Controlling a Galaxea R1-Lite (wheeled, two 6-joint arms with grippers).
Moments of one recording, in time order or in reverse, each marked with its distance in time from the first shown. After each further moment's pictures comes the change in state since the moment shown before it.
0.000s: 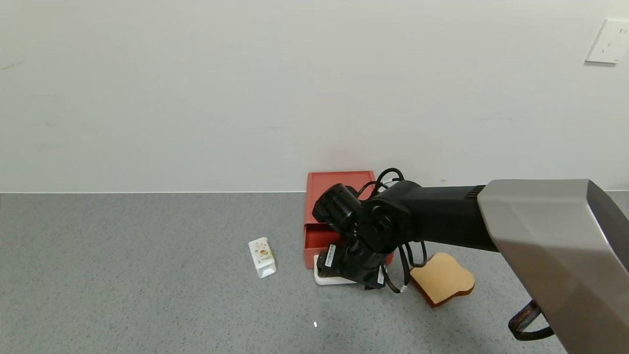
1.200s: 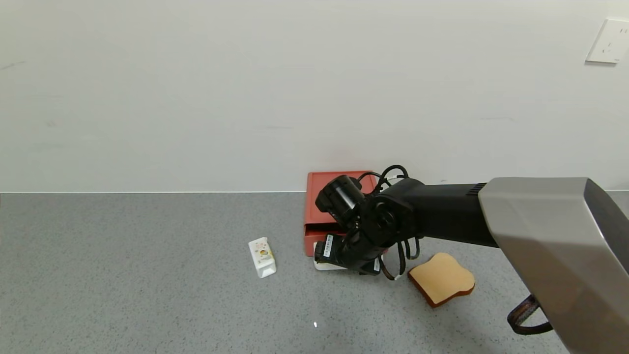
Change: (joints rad) left arm 0.000 0.000 0.000 0.000 0.000 0.000; right arm -0.016 0.004 -0.007 -0.094 0.007 -0.099
